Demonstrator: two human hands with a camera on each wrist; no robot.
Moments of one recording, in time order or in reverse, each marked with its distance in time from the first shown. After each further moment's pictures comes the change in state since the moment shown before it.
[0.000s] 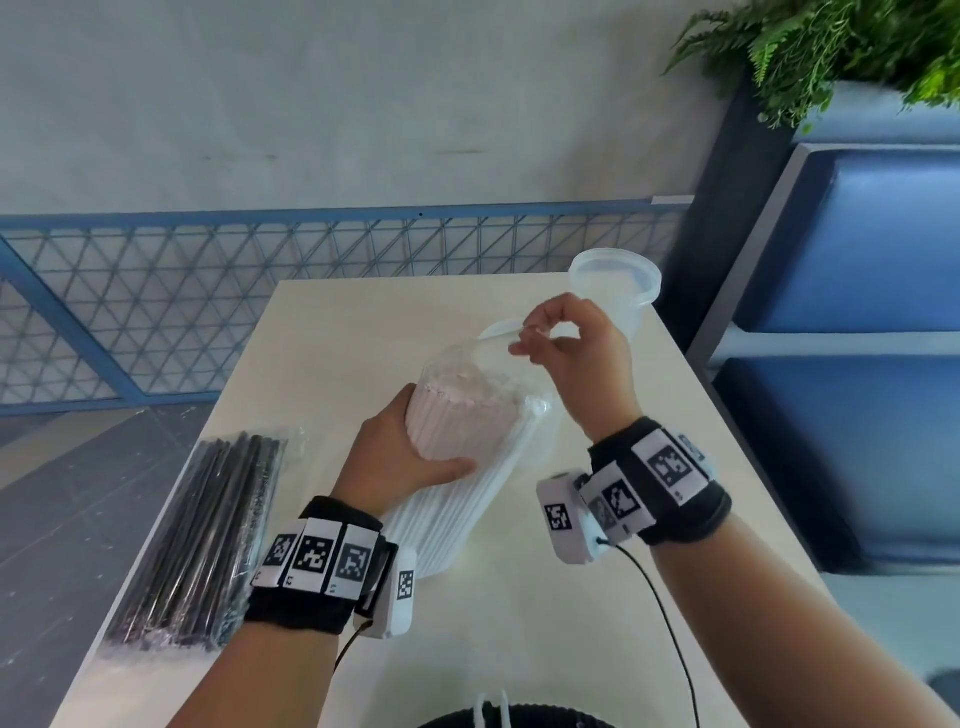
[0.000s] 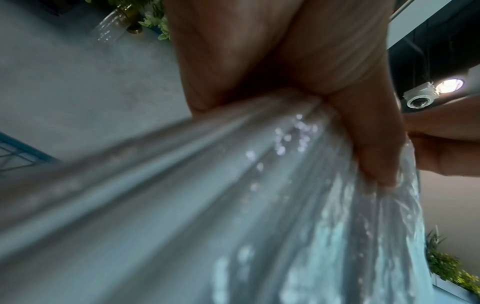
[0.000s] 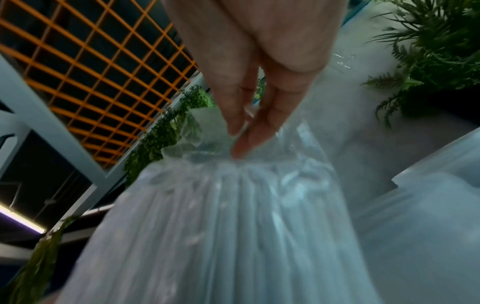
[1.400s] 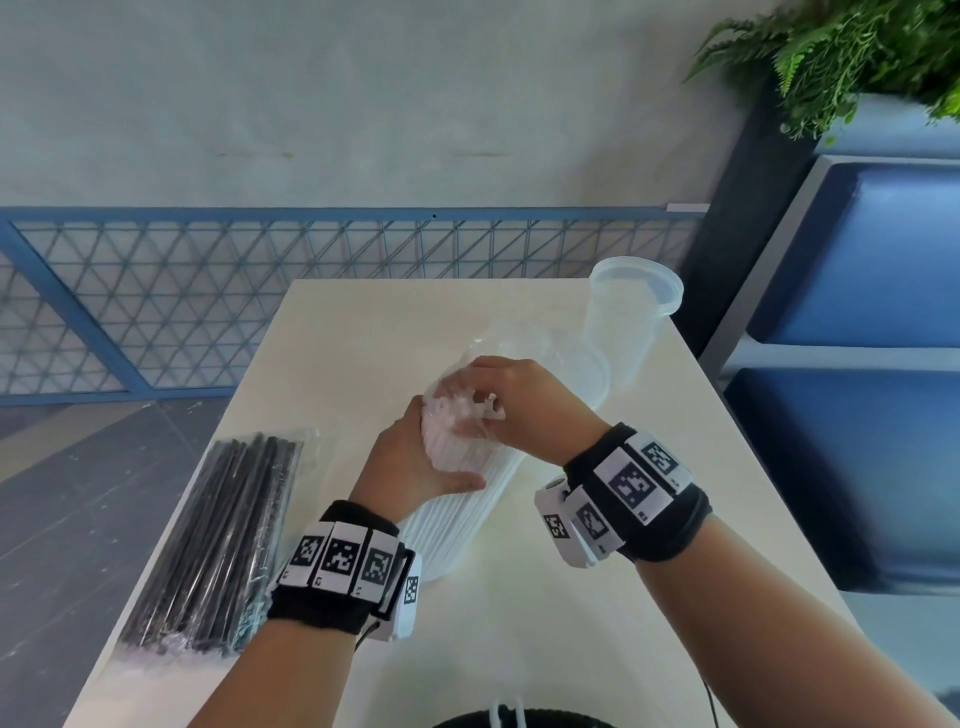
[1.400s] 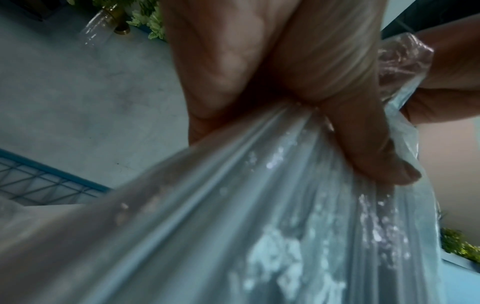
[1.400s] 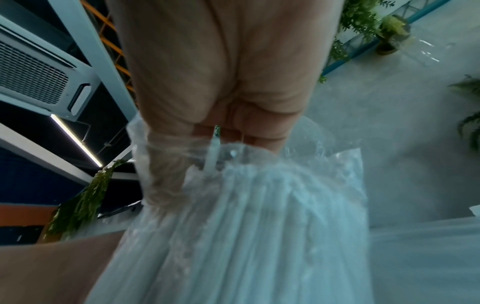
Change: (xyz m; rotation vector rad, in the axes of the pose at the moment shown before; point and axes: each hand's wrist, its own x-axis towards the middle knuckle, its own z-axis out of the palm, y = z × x) left_hand 0.011 -0.022 0.000 0.074 -0.049 -0.090; right_hand -0.005 -0.008 0.047 -0.517 -0.635 -0.303
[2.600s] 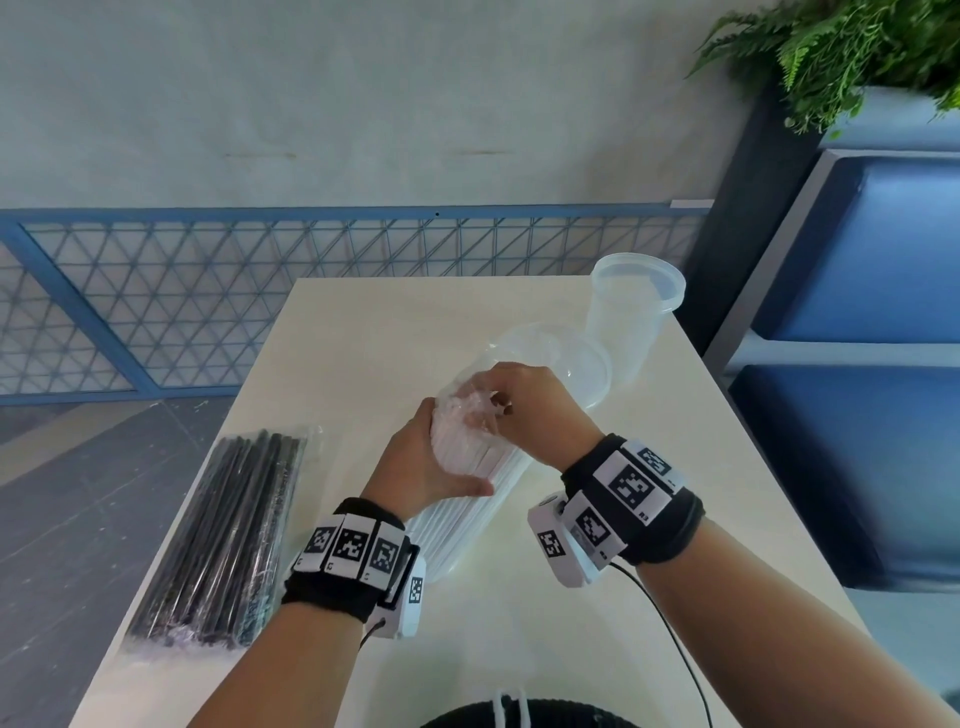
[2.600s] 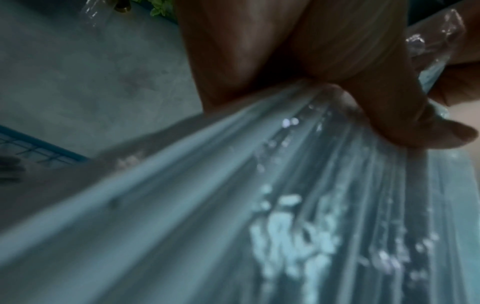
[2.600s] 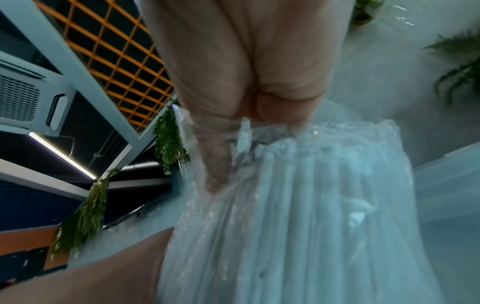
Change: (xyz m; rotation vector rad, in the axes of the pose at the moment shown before) left_hand 0.003 -0.005 0.011 -0.037 -0.037 0.033; right_hand -0.005 0.004 0.009 0.075 0.028 0.251
